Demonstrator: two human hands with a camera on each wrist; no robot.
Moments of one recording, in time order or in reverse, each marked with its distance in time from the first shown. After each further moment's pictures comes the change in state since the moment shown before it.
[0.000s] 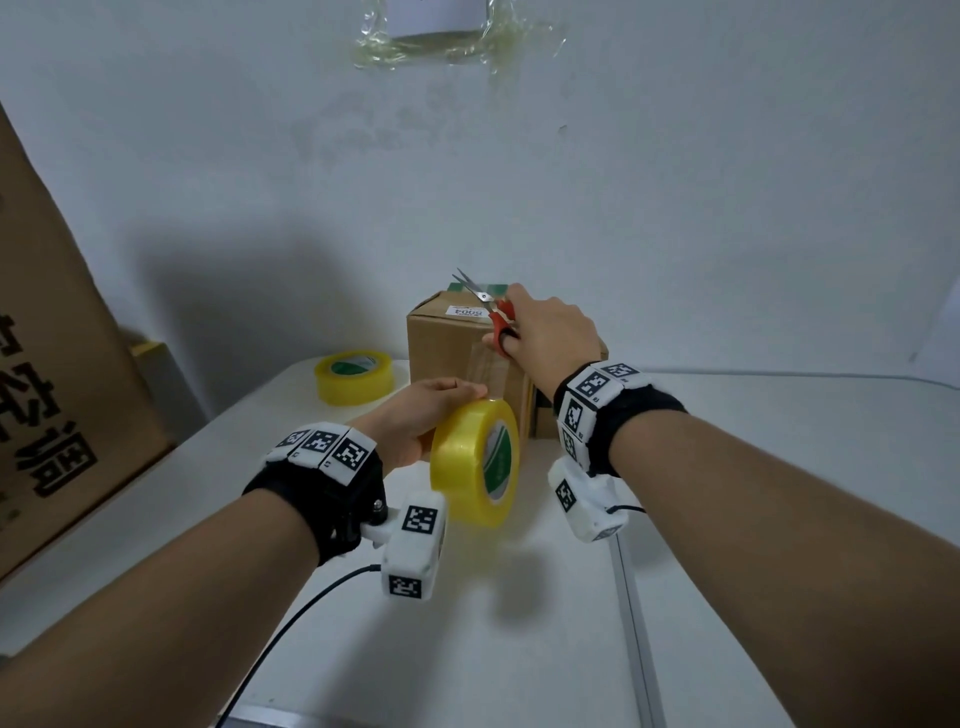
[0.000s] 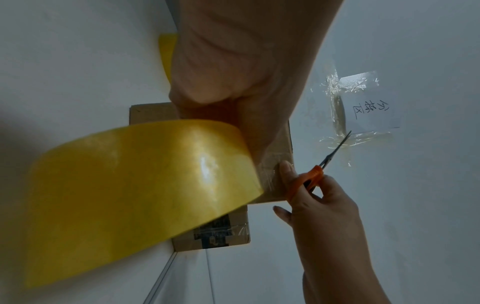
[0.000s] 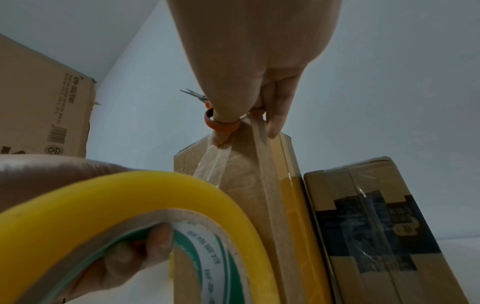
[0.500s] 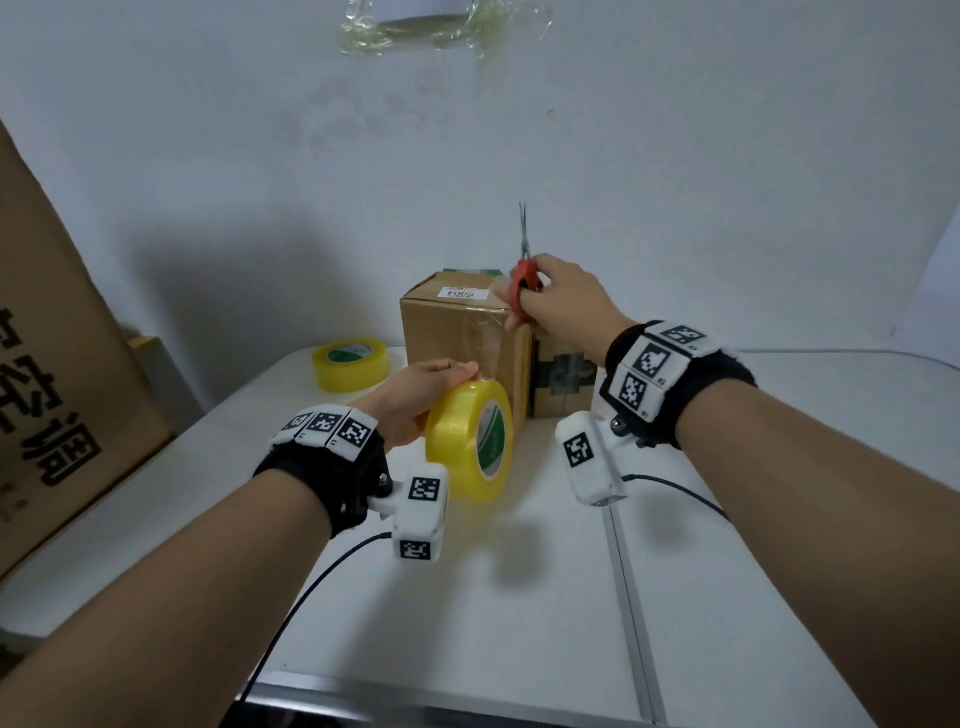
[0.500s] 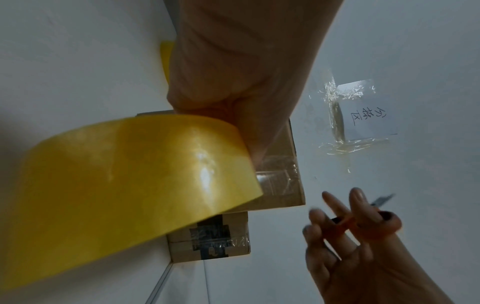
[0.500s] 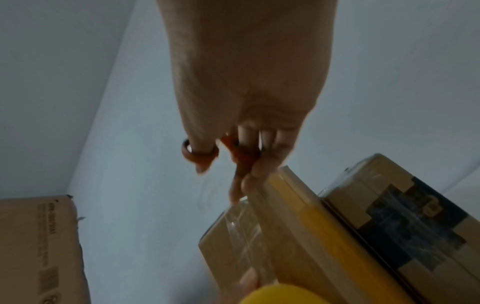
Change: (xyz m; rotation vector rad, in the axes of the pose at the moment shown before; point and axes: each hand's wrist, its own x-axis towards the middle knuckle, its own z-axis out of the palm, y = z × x) left_hand 0.002 -0.002 -0.002 0.012 -0.006 0.040; right_hand -0.008 0.011 -0.034 0.784 -0.131 0.265
